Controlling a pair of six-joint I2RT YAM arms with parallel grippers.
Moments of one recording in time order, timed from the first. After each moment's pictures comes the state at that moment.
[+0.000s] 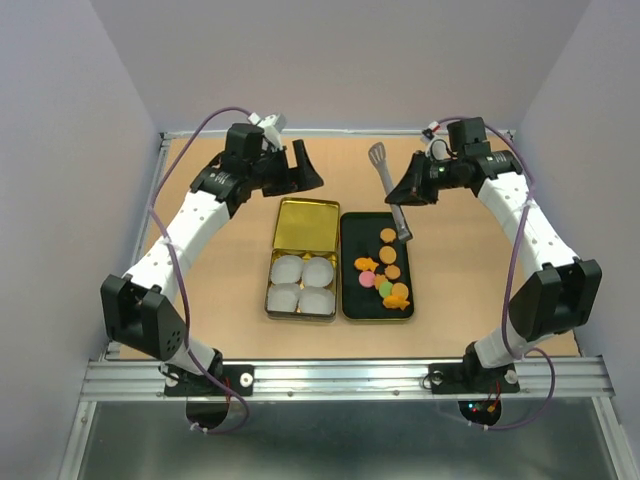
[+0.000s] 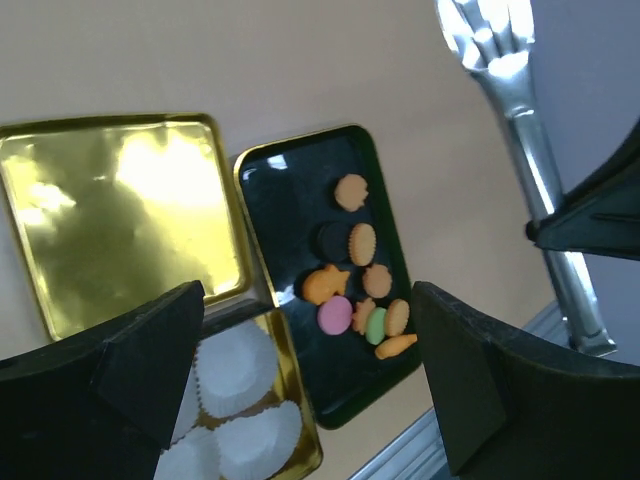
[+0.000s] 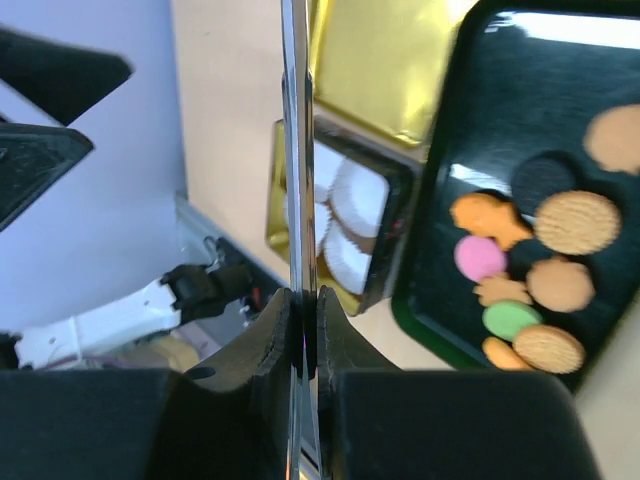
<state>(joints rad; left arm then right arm) -0.38 1.47 1.40 -0.51 0.33 -0.50 0.18 1.56 1.54 -0.86 -0.70 0.50</state>
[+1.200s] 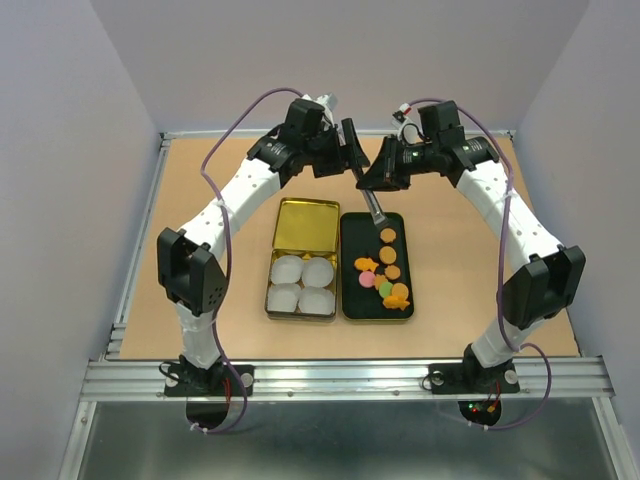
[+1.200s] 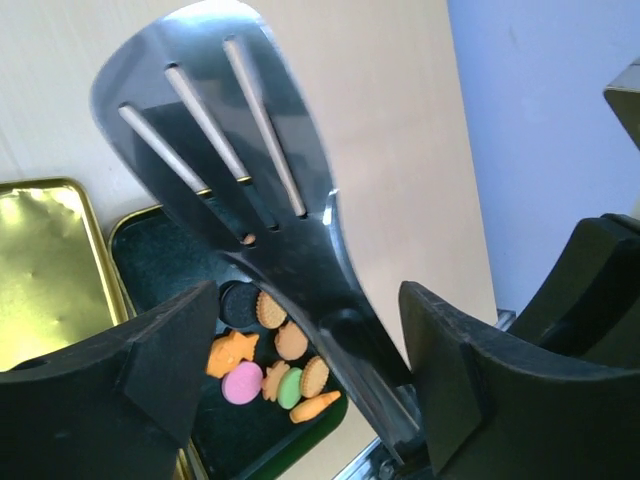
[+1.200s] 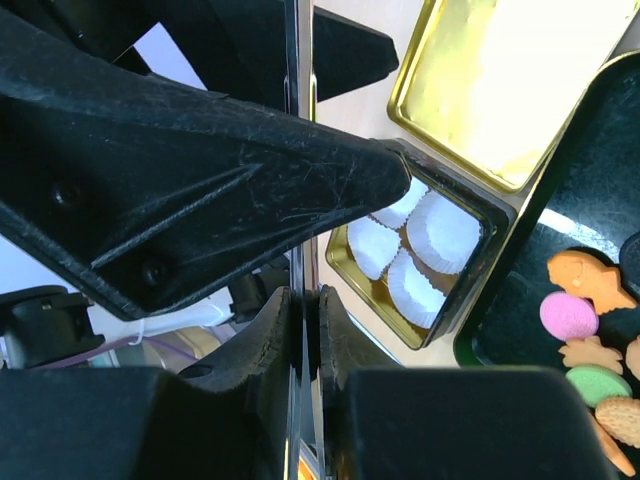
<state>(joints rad) -0.58 1.86 1.88 -0.57 0.25 -0.67 0.34 1.68 1.73 -0.78 -0.72 0.61</state>
